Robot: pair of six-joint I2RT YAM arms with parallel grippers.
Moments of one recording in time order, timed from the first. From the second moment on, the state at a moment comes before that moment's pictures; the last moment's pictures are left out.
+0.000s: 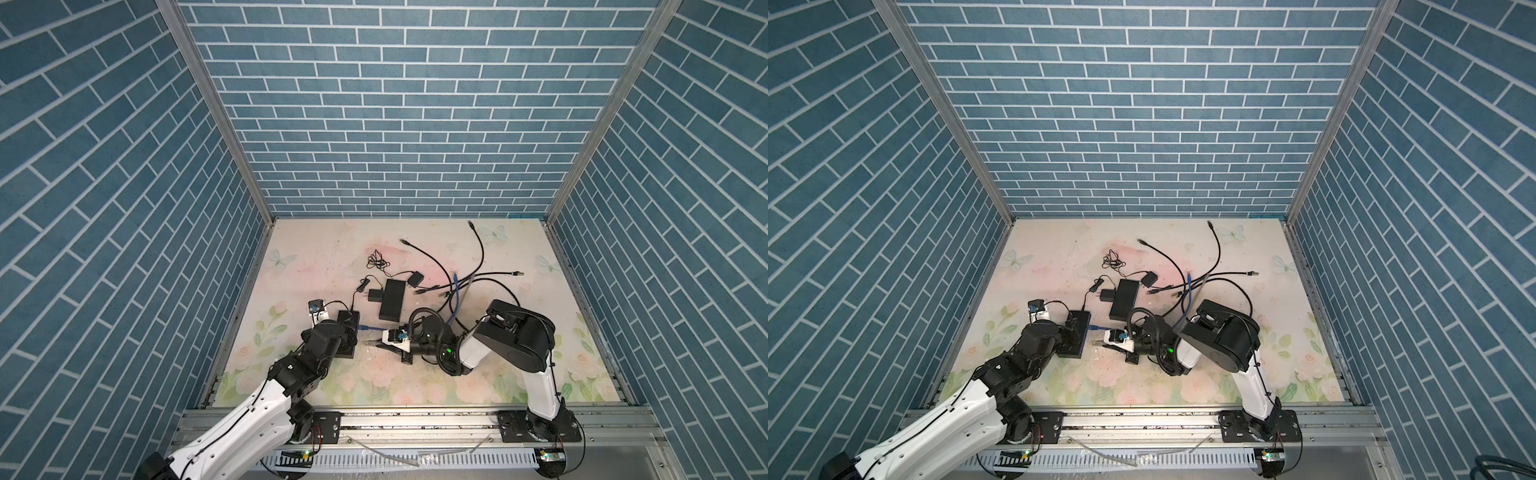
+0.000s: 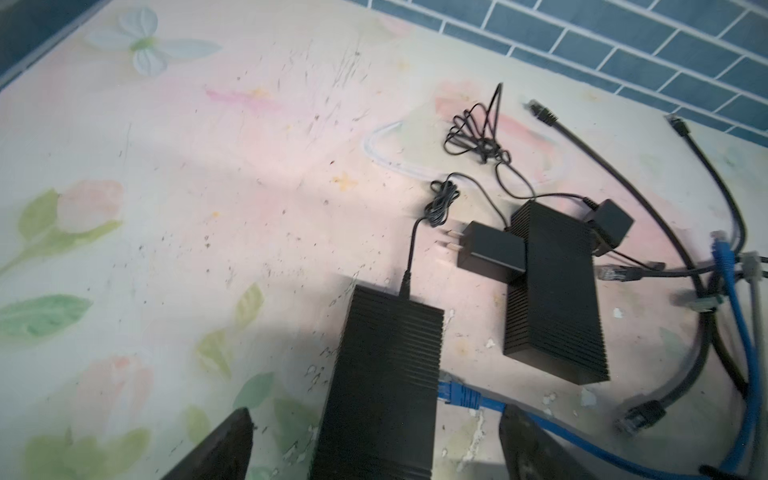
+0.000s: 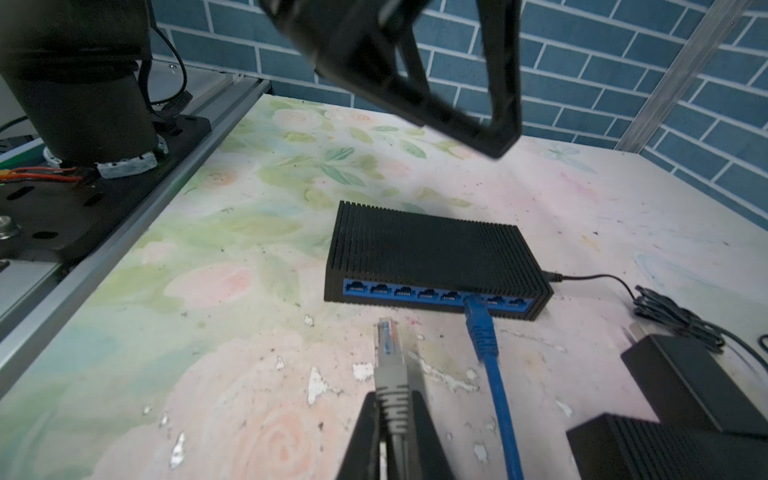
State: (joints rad) left arm -0.61 0.69 0.30 -0.33 -0.43 -0.67; right arm 1.04 2.04 0.64 1.14 -0.49 -0.32
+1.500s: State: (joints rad) left arm -0.57 0.83 0.15 -0.08 -0.33 -0.79; right arm 1.09 2.11 0.73 1.09 -0.41 -0.32
